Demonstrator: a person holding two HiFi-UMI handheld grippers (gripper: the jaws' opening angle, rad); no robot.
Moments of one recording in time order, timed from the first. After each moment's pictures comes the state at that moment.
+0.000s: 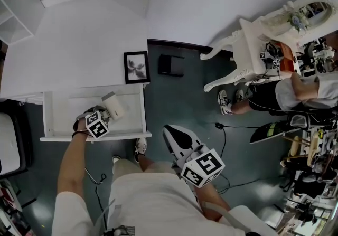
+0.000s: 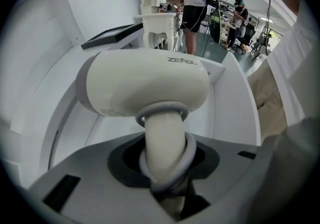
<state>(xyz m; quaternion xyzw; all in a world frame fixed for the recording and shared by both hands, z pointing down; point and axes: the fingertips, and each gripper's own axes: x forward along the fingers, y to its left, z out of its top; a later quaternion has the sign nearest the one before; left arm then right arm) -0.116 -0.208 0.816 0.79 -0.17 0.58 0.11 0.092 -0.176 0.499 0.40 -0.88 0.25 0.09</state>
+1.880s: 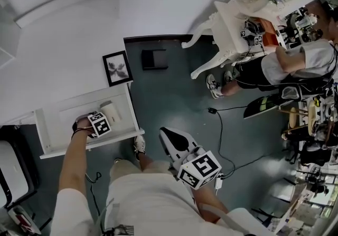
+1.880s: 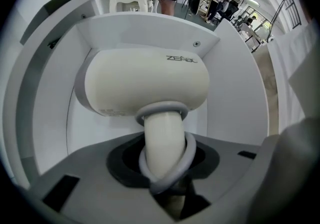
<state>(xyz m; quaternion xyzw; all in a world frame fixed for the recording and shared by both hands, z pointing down) -0.103 -0.183 0.851 0.71 -0.01 0.69 0.11 0.116 -0.148 0.489 0.48 -0.83 0.26 0.08</state>
